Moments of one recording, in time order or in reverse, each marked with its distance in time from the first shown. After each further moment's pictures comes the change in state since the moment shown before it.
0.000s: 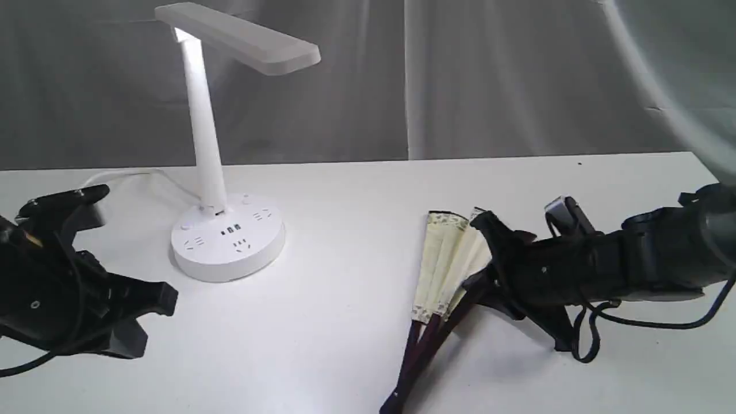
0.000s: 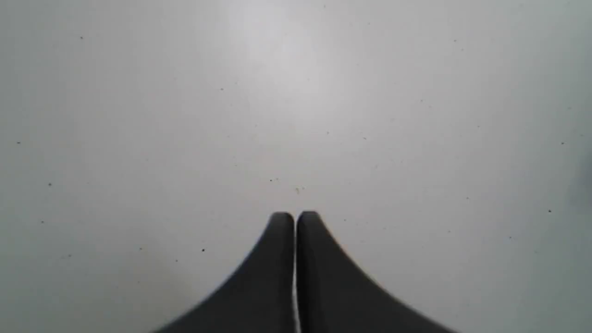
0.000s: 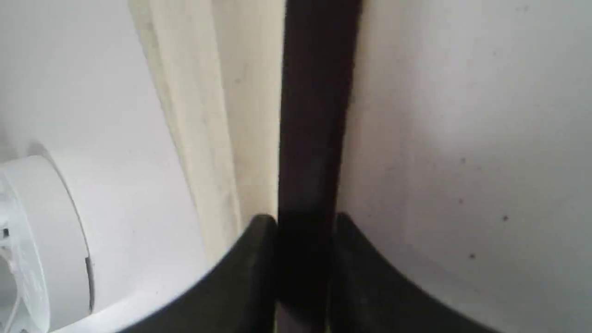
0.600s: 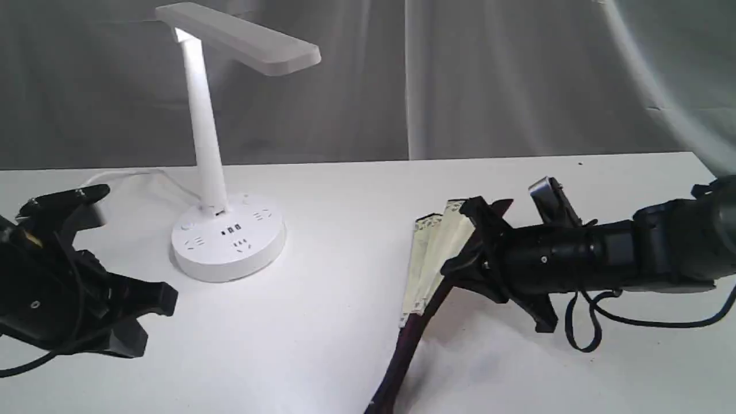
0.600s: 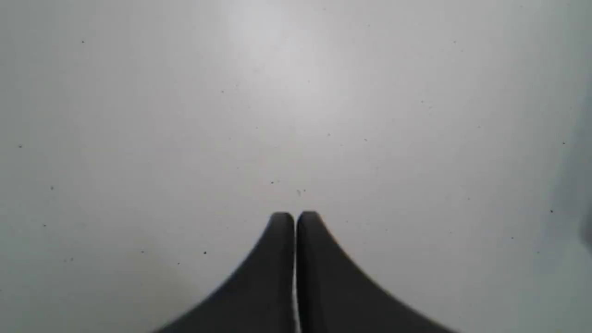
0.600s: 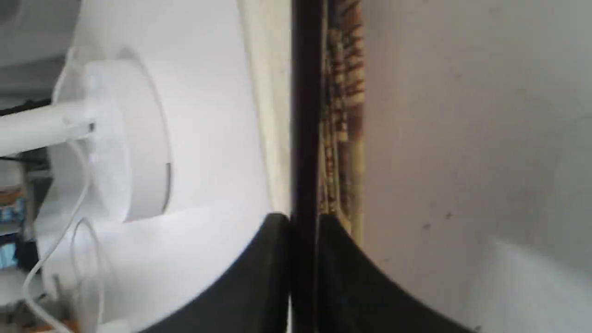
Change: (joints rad) left arm 0.000 0.000 0.000 0.000 -0.002 0.008; right arm -0.035 -0.020 -0.005 -0.006 0.249 -0.132
